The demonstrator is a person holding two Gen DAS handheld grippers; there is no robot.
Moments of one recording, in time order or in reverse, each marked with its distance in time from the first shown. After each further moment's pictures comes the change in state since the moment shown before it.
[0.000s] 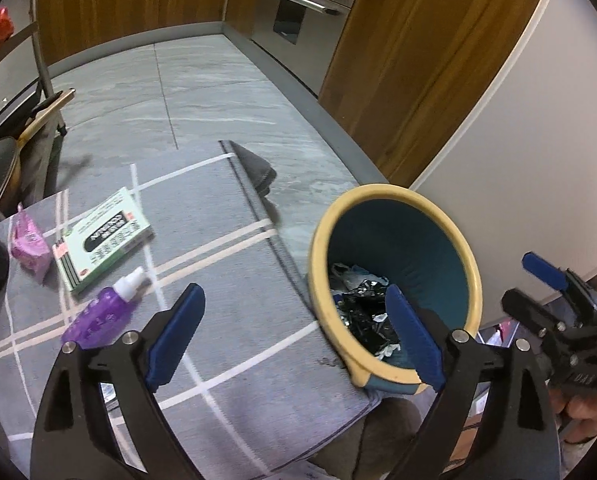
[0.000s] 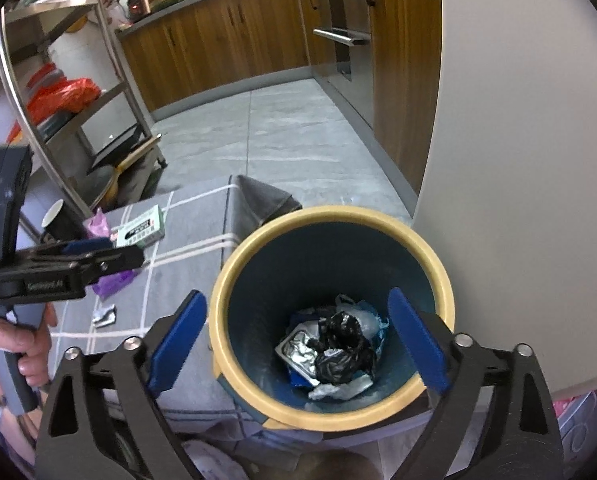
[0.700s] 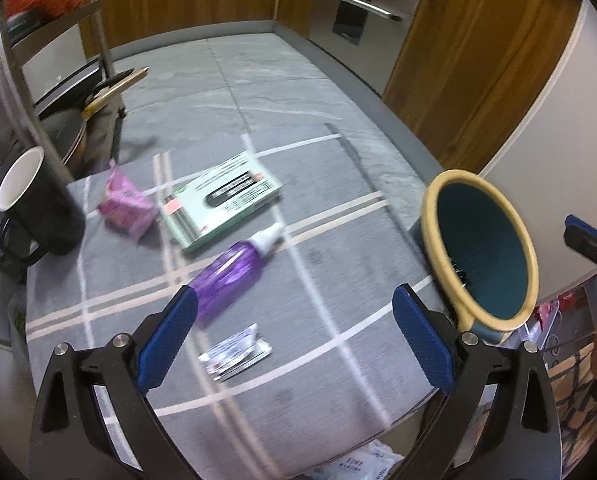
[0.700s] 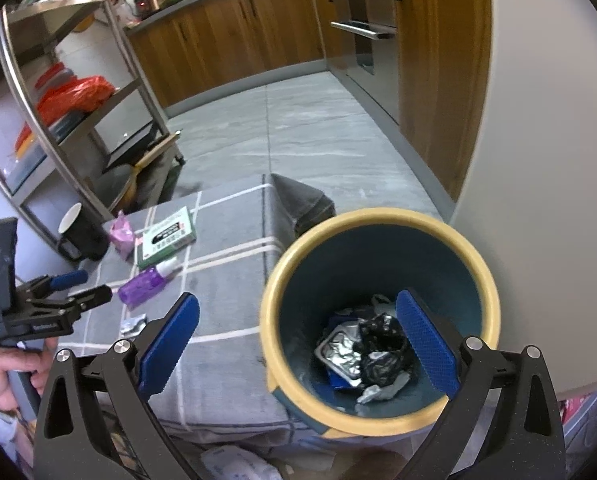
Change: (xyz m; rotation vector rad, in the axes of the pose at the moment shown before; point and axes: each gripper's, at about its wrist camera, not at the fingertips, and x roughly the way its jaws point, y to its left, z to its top) left arm -0.039 0.109 -0.048 -0.049 0.000 0.130; right arm 0.010 0.047 0.011 0.001 0.035 0.069
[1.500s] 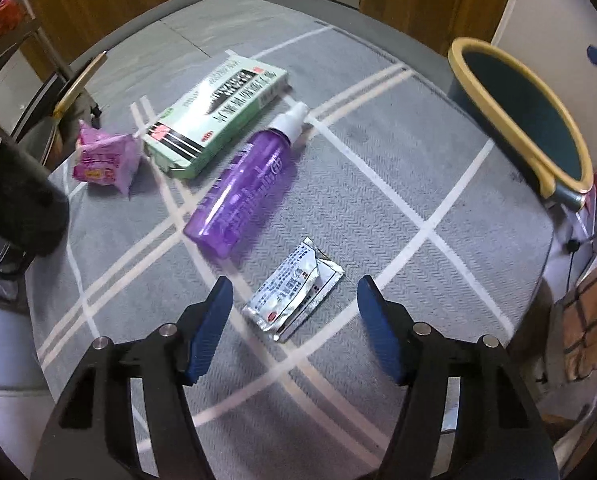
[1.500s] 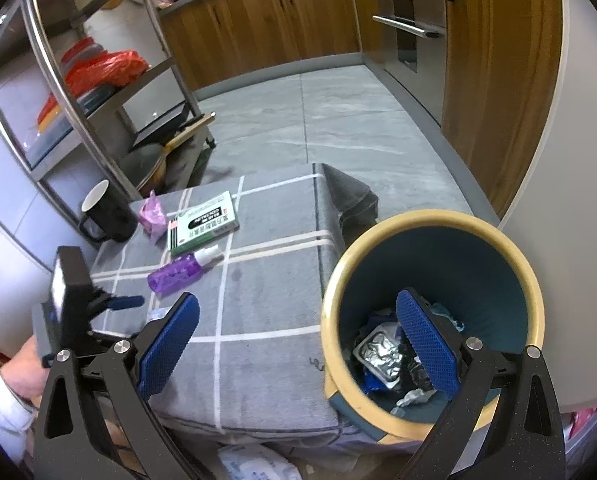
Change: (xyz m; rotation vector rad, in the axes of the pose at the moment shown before) left arm 0.065 0.017 -0.053 0.299 0.186 0.074; right arm 0.018 0.045 0.001 -0.070 0.041 0.061
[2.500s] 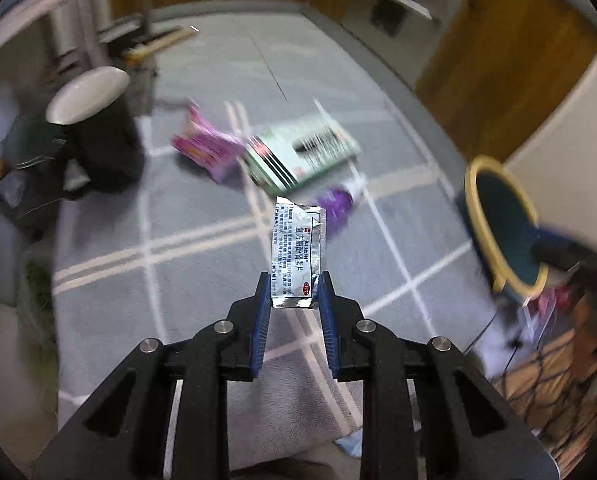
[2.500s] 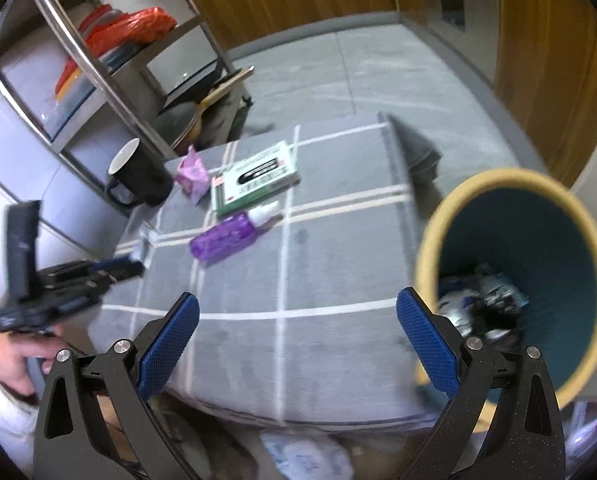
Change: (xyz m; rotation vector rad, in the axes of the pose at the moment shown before) left arm -0.095 0.086 -0.025 -0.410 -0.158 -0.098; right arm 0.059 0.057 -0.012 0.037 0.170 0.155
